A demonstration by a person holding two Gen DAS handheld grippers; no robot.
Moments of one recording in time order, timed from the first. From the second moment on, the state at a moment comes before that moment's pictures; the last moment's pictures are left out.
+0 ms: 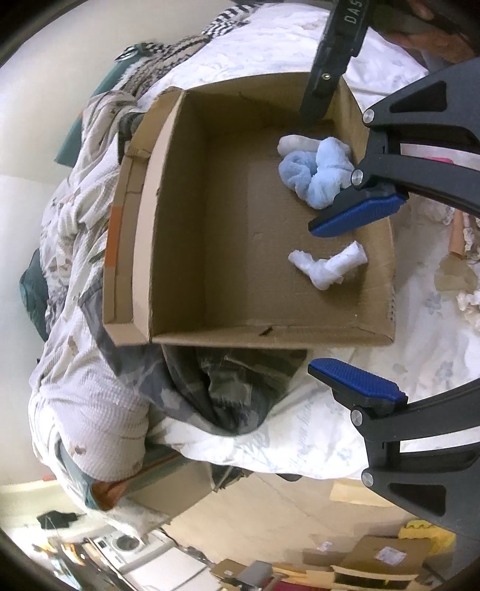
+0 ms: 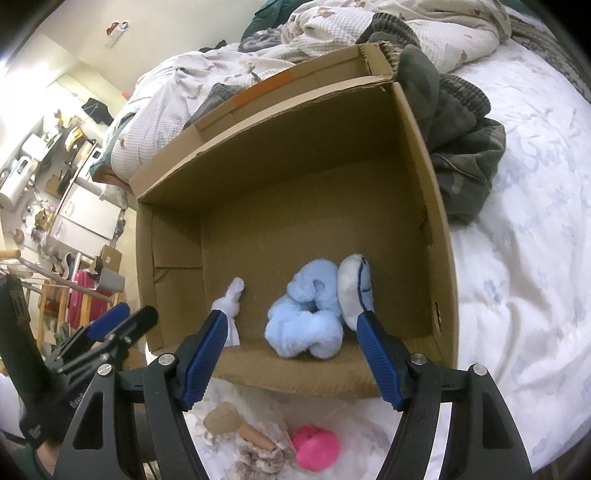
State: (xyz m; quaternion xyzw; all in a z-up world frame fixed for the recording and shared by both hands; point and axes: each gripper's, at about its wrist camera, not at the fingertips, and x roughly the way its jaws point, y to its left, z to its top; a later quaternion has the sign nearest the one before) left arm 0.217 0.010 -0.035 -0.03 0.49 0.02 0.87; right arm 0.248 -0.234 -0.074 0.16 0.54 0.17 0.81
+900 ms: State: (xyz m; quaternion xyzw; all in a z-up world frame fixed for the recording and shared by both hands) left arm 0.136 0.056 -0.067 -0.08 0.57 0.05 0.82; right arm 0.161 -0.253 -0.081 0.15 0.56 0.15 0.80
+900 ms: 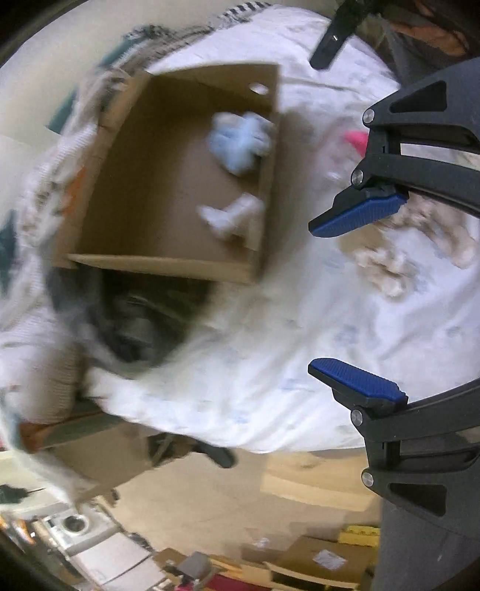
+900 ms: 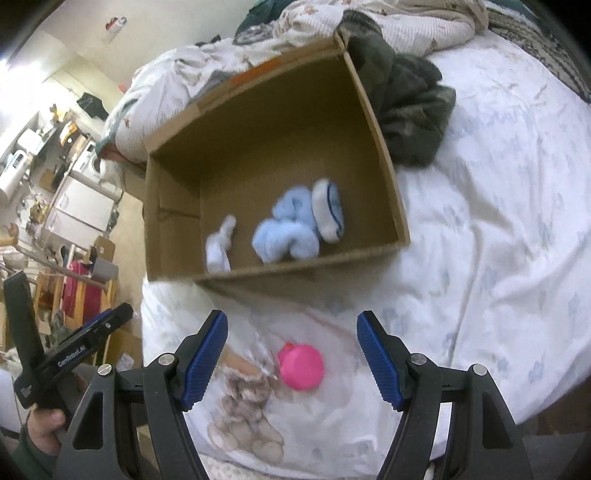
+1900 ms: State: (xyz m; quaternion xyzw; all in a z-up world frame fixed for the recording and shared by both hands) left arm 0.127 0.013 -0.129 -0.05 0.67 -0.03 0.74; right arm 0.168 -0.256 -0.127 0.13 0.63 0.12 0.76
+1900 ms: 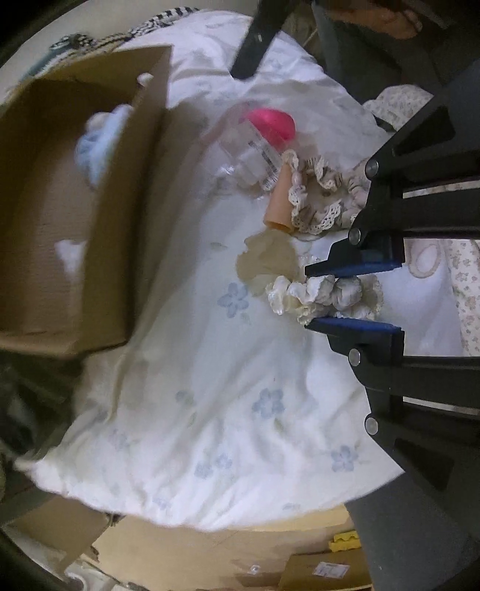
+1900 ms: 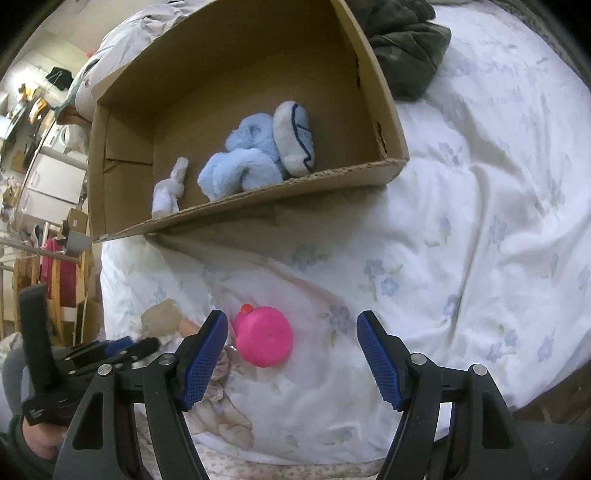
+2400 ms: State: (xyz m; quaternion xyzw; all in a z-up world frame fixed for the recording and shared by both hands) left arm 0.136 0.038 -0.086 -0.07 0.59 0.01 0.80; right arm 0.169 -0.231 -0.154 0.13 0.67 0.16 0.71
